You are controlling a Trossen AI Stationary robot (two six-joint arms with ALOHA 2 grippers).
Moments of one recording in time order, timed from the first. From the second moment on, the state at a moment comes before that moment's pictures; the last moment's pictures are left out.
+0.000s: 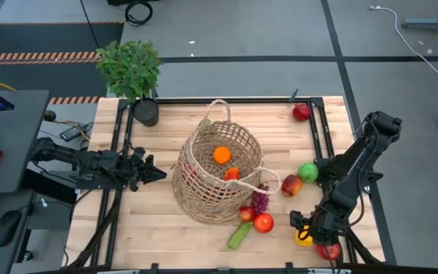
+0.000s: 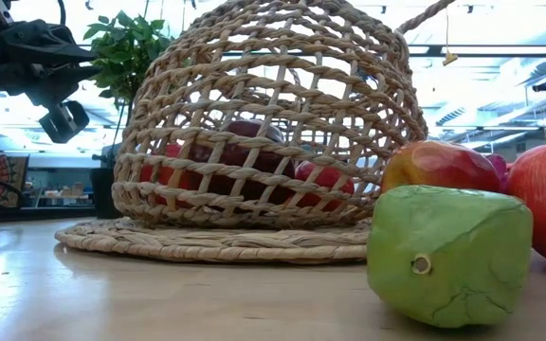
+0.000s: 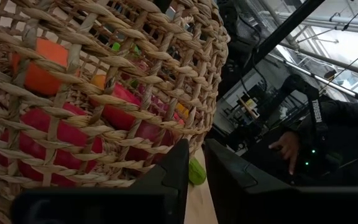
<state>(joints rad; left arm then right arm) -0.25 0.16 0.01 0.16 -0.10 -0.77 0.95 1.35 0.84 -0.70 -0.16 -0.38</state>
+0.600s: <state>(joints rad) -0.25 0.16 0.01 0.16 -0.10 -0.77 0.95 1.45 0.79 -0.60 -0.12 -0.41</state>
